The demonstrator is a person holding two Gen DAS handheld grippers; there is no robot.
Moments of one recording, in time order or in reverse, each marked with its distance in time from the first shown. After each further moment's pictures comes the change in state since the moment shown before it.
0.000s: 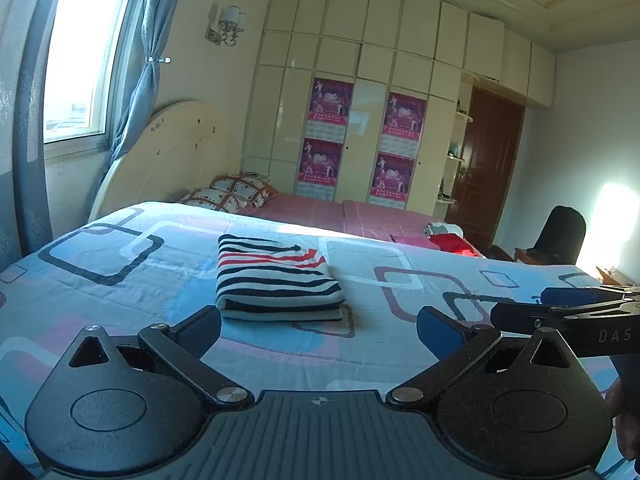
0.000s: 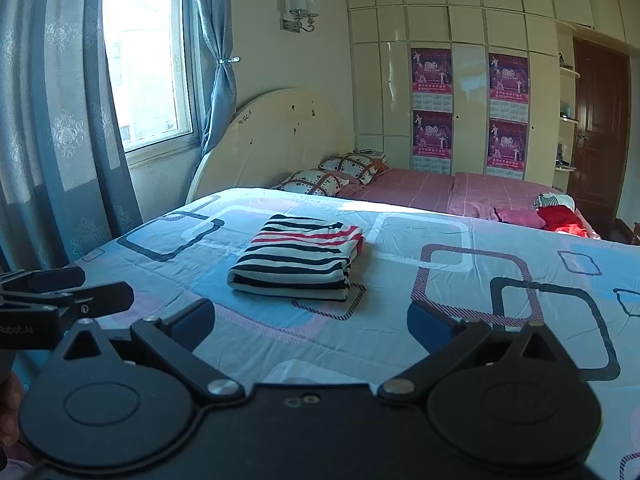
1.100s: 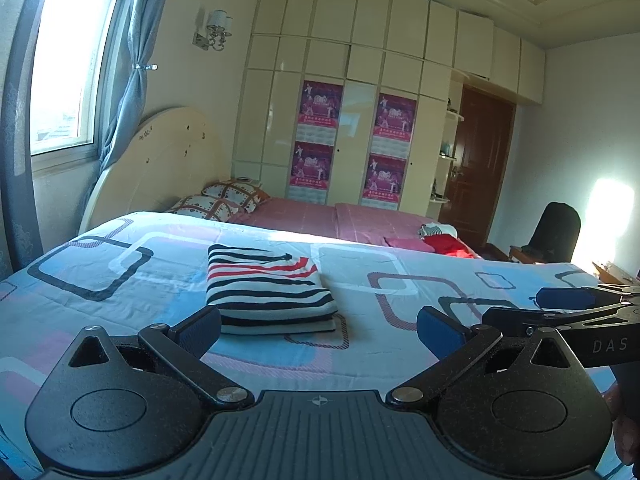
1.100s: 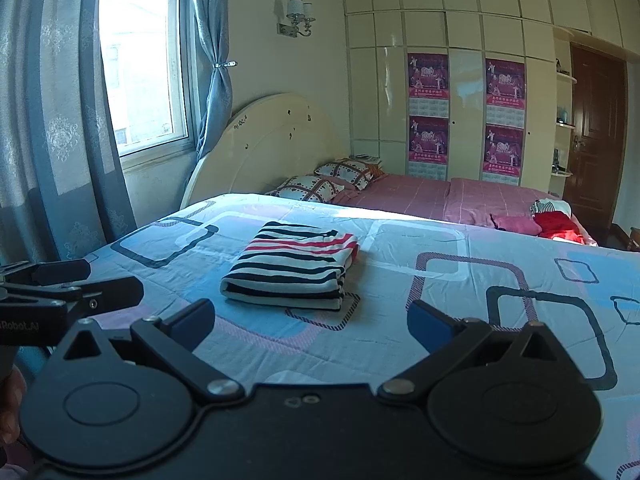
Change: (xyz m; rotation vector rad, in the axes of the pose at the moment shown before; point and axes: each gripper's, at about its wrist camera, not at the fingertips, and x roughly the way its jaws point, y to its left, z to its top) left arm 0.010 -0.010 0.011 0.026 -0.009 -0.018; right arm 0.006 -0.001 0.003 -0.009 -0.019 -0.015
